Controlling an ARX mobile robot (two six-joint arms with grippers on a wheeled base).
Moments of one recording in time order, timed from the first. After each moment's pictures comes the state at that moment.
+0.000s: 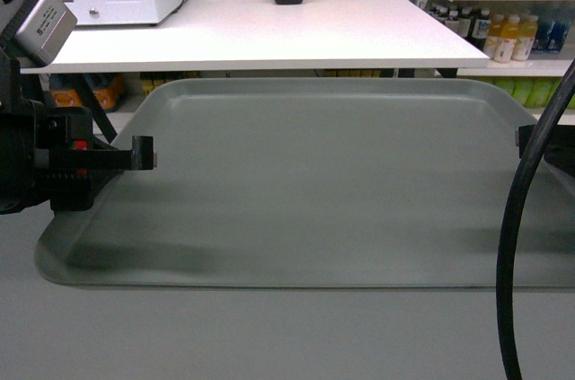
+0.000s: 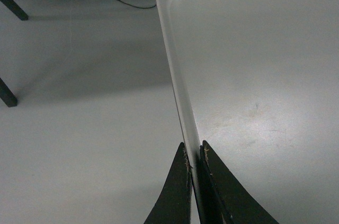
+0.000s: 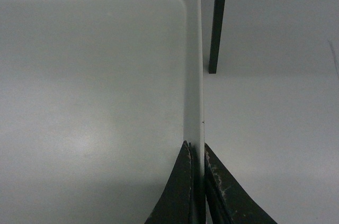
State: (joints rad) left arm -0.25 1.46 0.63 0.28 -0.02 -0.10; right arm 0.20 1.48 0.73 0.13 0.08 0.16
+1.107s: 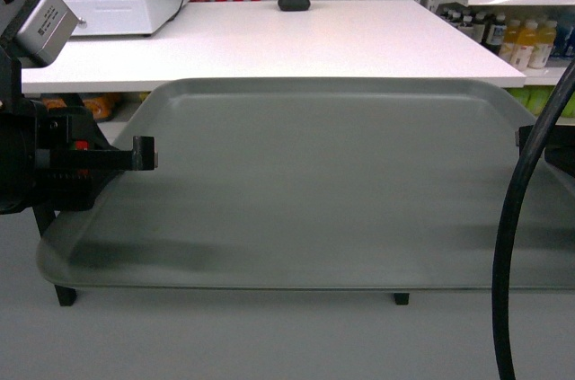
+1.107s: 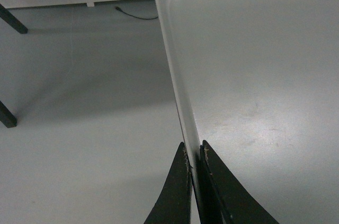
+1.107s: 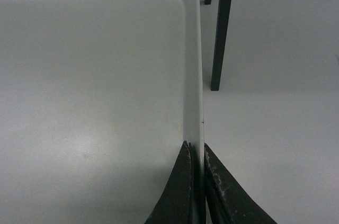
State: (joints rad) left arm -0.25 1.46 0.63 0.28 -0.02 -0.10; right arm 0.20 1.48 0.73 0.13 0.09 0.16
